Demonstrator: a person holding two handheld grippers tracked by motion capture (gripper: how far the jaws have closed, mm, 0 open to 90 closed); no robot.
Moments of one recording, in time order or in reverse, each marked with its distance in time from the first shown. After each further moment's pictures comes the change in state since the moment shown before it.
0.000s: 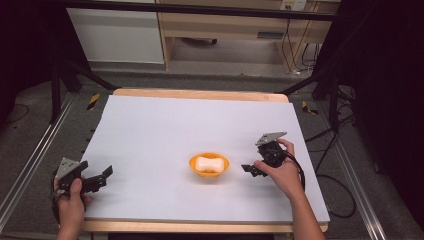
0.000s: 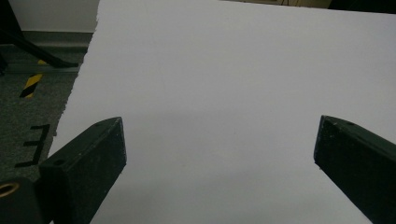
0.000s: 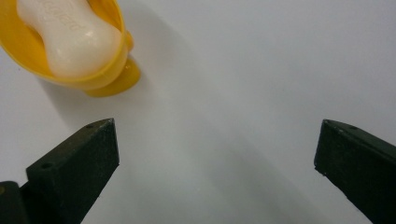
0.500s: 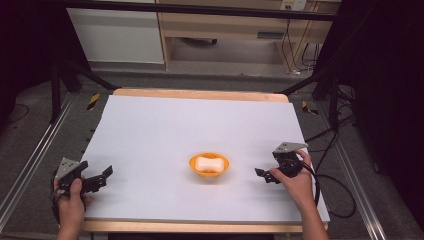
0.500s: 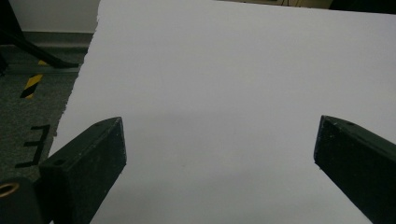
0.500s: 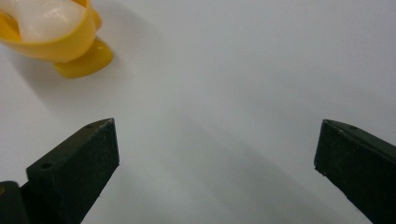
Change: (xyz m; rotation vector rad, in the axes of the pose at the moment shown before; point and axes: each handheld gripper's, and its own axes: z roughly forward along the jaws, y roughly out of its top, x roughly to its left) left arm 0.000 0.000 0.000 -0.003 0.000 0.000; right arm -0.013 -0.048 -0.022 -0.106 -0.061 0.105
